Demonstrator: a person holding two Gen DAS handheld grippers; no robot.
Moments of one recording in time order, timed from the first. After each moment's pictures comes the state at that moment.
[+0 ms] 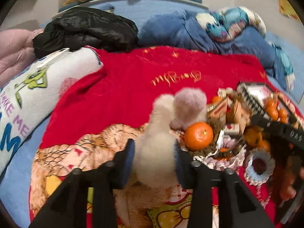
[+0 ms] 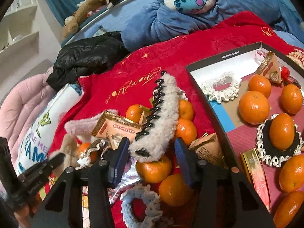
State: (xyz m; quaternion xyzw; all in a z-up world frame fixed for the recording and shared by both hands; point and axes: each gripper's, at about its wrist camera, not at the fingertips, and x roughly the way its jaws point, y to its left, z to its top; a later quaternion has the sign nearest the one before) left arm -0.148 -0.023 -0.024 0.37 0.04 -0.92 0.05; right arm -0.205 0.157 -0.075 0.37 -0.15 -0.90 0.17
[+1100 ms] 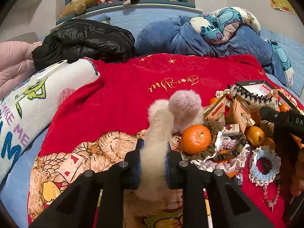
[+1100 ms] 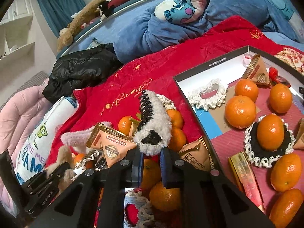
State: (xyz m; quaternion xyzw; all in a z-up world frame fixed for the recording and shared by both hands) left arm -0.145 -0.019 -0.023 0.33 0.01 -0.94 0.06; right arm -0.198 0.168 -0.069 0.34 -0.17 -0.92 0.14
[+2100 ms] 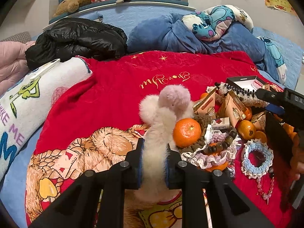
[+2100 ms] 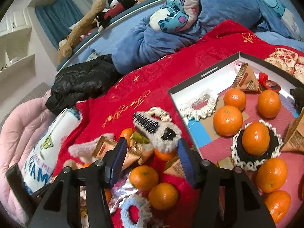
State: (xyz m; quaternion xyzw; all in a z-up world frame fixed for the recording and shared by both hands) left arm -0.136 -0.016 -0.024 0.34 0.01 -0.94 0.03; right arm -0.198 0.187 -0.058 0.32 -0.20 -0.92 0.12
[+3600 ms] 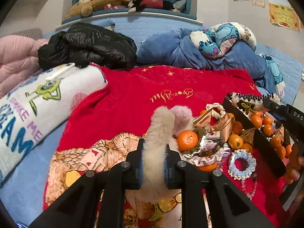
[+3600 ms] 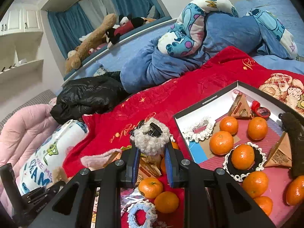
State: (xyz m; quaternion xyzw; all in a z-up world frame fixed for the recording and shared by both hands) left arm -0.096 -0.036 0.022 0.31 0.04 -0.95 0.05; right arm -0.160 0.193 -0.018 0.24 -0.19 -0.94 0.13
